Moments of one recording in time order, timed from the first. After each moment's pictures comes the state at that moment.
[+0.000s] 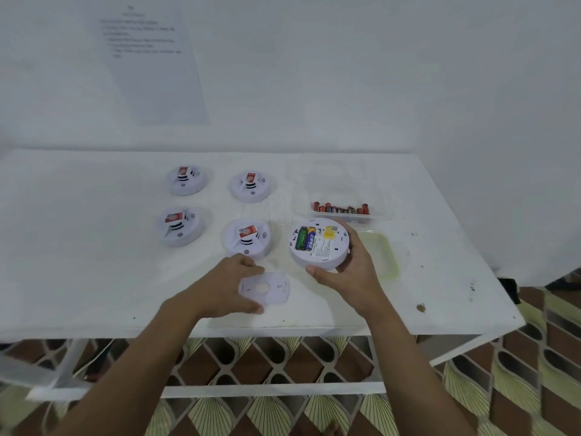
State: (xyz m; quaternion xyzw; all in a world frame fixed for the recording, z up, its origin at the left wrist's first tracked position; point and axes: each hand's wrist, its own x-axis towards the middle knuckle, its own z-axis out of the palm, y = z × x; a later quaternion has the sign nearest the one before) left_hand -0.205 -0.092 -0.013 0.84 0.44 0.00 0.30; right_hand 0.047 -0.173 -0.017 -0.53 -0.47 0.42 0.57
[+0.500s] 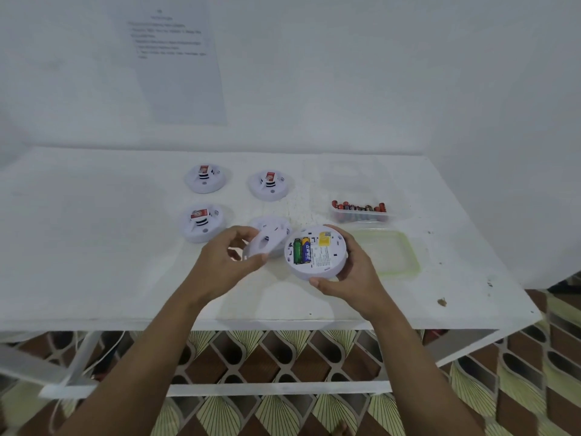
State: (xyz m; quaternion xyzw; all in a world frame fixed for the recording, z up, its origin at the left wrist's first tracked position) left_hand -0.241 -0.096 0.010 0.70 0.47 0.34 0.40; right_hand 0.005 -0.179 -0.015 -0.52 -0.50 0.45 0.53
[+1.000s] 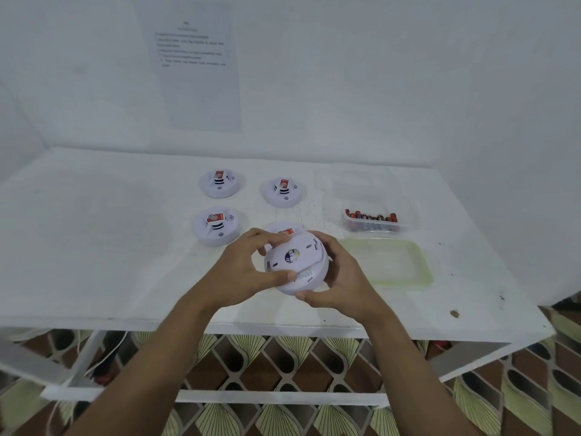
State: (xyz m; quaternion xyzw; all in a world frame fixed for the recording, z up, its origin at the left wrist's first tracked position) left_hand -0.248 -0.106 0.034 0.78 0.40 0.29 0.39; right_hand -0.035 -0.167 0.002 -0.50 -0.58 0.43 0.47
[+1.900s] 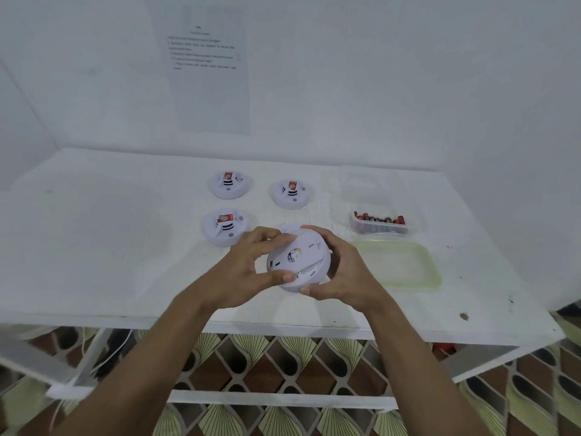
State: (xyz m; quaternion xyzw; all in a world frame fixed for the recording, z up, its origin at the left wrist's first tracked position) left_hand -0.270 -0.099 0.031 0.81 0.36 0.23 0.40; right_hand -0.050 -0.152 0.017 -0.45 -0.58 0.47 0.49
